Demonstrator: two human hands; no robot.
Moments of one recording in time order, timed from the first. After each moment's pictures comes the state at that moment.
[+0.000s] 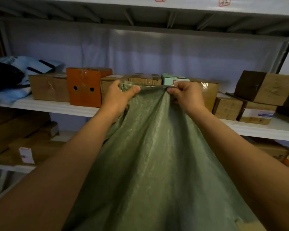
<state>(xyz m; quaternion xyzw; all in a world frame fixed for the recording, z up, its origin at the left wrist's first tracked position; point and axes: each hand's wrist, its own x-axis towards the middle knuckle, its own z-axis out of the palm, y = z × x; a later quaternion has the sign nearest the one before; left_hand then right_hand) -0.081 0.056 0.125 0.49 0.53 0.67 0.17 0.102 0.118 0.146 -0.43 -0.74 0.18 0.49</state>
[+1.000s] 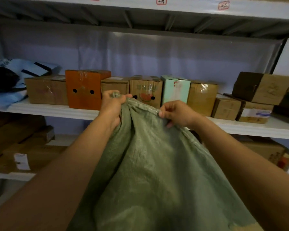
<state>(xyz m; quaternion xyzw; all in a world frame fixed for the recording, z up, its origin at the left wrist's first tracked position) -0.104 0.061 0.114 0.33 0.41 0.75 0.40 0.087 0.109 0.118 -0.40 -0.82 0.29 0.28</state>
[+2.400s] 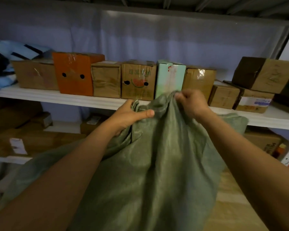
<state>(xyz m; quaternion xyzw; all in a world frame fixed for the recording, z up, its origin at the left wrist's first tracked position) -0.053 0.066 0.060 0.57 0.58 0.48 0.35 0.142 0.126 0.105 -0.50 -0.75 0.19 0.39</state>
